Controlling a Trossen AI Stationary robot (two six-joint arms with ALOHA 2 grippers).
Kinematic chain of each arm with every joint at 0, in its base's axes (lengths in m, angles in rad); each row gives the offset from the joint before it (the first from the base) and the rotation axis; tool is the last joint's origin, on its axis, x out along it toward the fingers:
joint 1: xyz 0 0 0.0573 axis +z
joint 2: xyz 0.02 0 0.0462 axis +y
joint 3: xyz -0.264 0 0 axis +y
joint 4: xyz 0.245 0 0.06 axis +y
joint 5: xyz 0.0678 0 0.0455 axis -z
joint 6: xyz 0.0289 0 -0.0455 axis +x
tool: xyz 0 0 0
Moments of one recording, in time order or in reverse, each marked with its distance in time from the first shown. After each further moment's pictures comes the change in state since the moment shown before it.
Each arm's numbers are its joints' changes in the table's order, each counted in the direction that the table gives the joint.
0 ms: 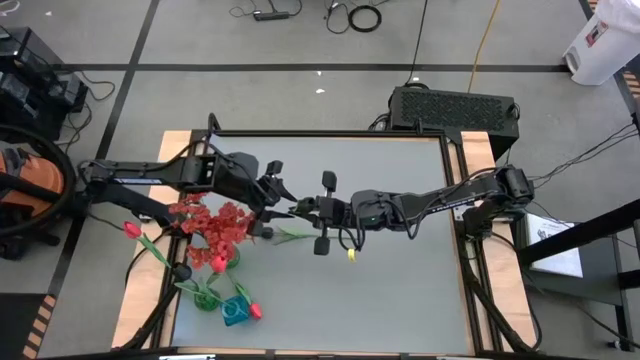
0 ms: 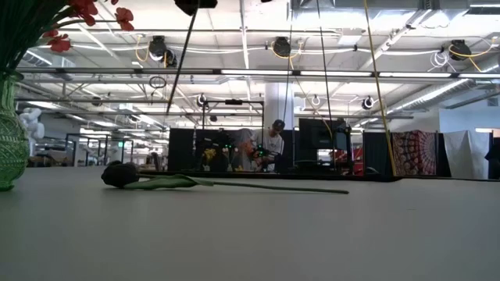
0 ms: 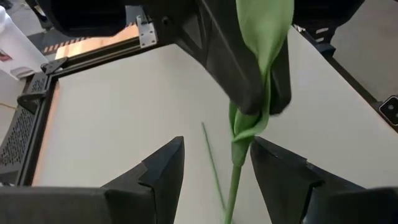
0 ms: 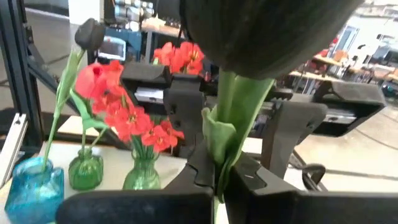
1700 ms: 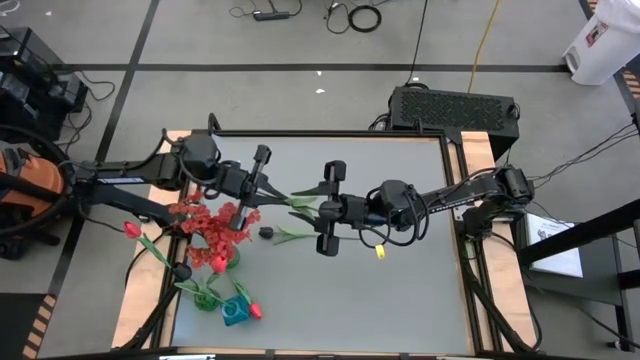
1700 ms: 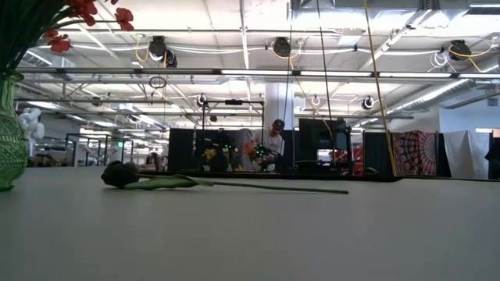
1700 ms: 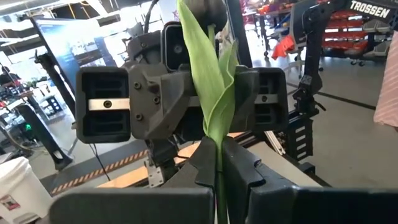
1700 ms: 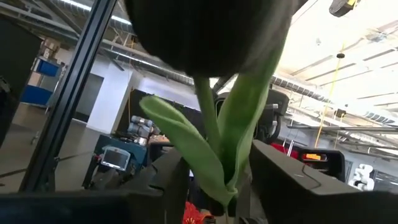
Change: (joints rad) left arm 0.000 -0.114 0.000 -0.410 0.198 0.028; right arm 0.000 0.005 0.000 -0.537 -0.188 -0.240
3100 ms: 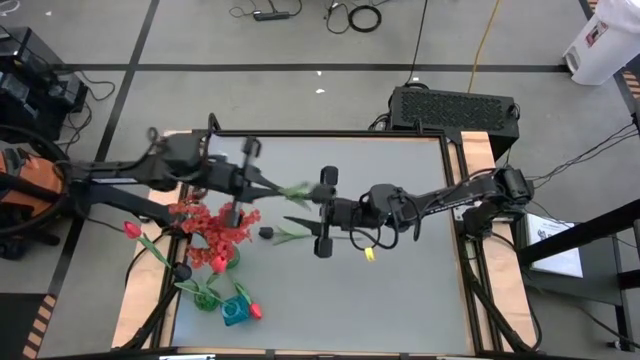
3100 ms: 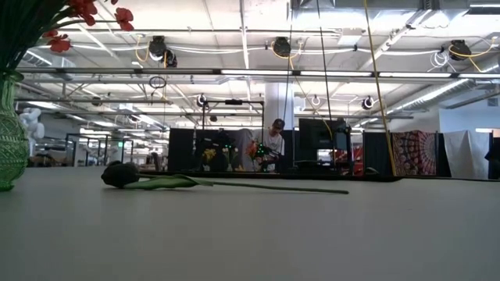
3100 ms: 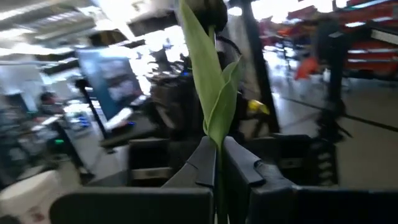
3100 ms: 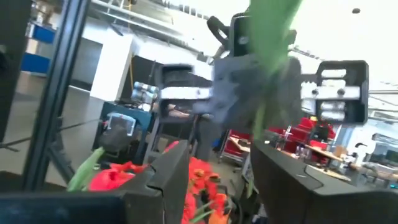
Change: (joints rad) left arm -0.032 -0.039 -0.001 -0.088 -0.098 -0.020; right arm 0.003 0.010 0.000 0.149 0.050 0.043
